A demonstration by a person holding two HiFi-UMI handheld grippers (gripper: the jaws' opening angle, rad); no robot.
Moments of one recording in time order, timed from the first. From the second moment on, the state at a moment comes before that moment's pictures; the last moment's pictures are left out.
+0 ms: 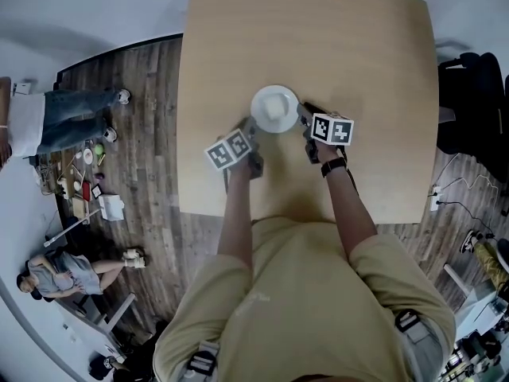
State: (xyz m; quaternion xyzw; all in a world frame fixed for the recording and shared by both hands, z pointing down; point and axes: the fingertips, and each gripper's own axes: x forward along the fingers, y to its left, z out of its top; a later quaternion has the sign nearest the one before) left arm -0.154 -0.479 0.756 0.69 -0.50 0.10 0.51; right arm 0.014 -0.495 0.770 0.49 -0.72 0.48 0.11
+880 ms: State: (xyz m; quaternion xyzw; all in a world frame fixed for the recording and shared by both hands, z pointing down) left arm -0.123 -0.367 0.571 0.79 -0.59 0.09 0.16; right arm 0.054 -0.390 0.566 0.54 -0.83 0.13 0.07
